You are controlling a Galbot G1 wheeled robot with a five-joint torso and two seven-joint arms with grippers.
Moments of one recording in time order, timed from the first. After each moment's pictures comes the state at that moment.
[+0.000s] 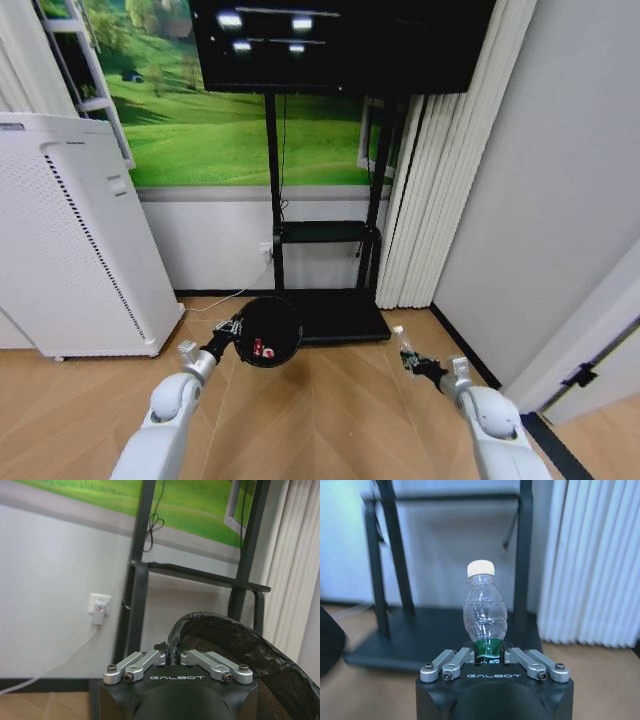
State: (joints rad) left arm 1.06 -1.29 -0.52 -1.64 -0.48 0.17 0.33; right arm -1.19 1.31 0.84 1.84 0.15 -0.55 -0.48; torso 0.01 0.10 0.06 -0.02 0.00
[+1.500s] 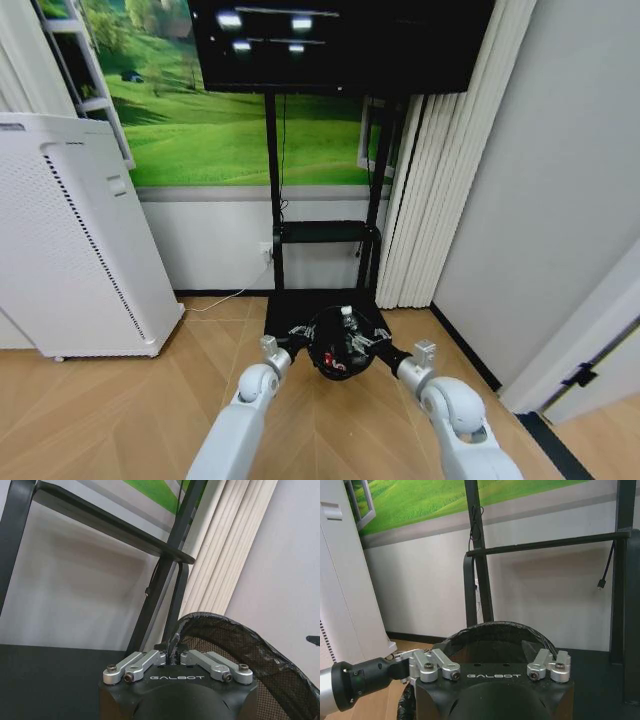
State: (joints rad) left arm 0.91 -1.47 -0.22 -1.47 -0.49 0.19 0.28; right arm -1.23 1.35 0.59 2.06 0.29 -0.56 -0.40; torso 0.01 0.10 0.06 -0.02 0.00
